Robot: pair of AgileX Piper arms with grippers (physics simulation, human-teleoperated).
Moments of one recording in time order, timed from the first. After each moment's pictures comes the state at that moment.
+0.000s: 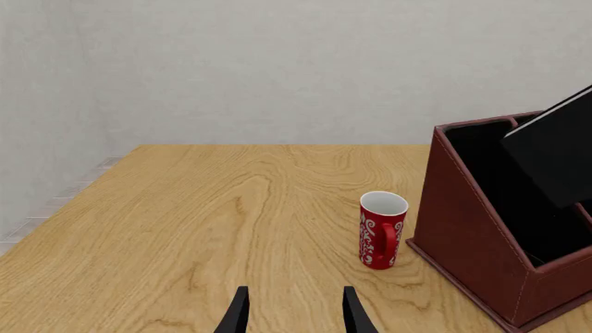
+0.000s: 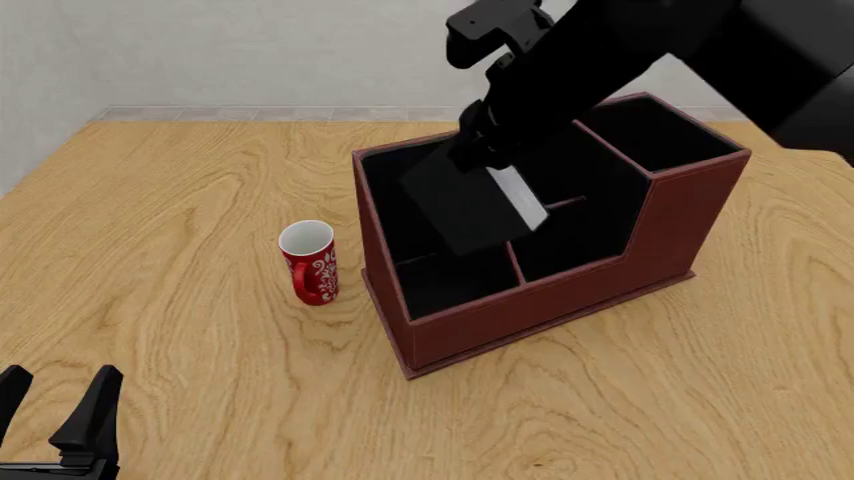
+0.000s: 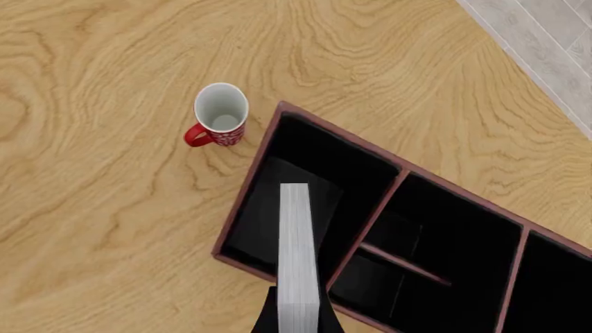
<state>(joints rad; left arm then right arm) 0.00 0.00 0.00 0.00 0.00 0.63 1.66 -1.93 1.22 -0.23</state>
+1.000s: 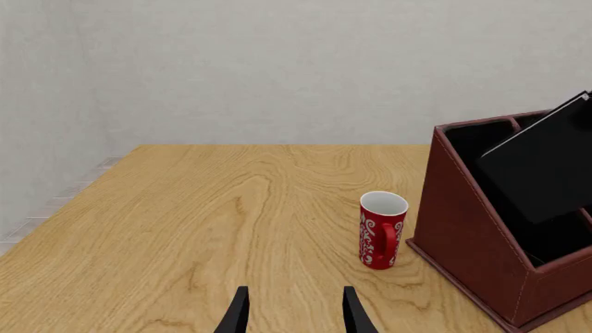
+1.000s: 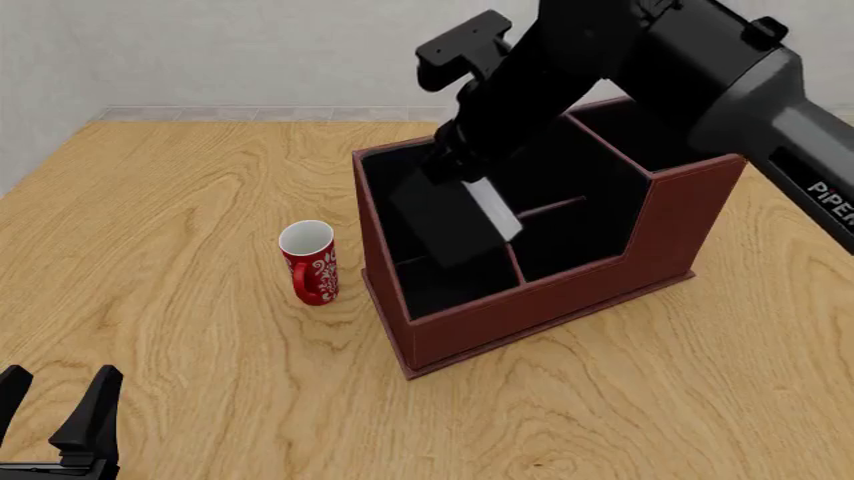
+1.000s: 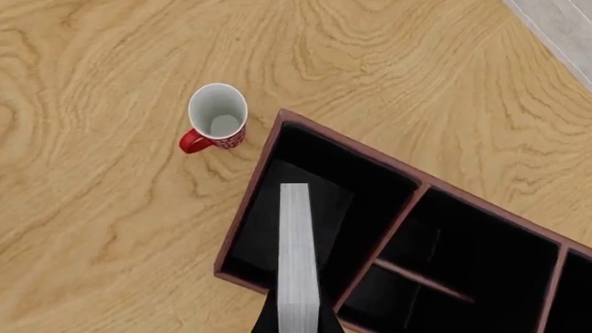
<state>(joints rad) 0.00 0.00 0.00 0.00 0.00 0.64 1.77 -1.98 1.22 -0.20</state>
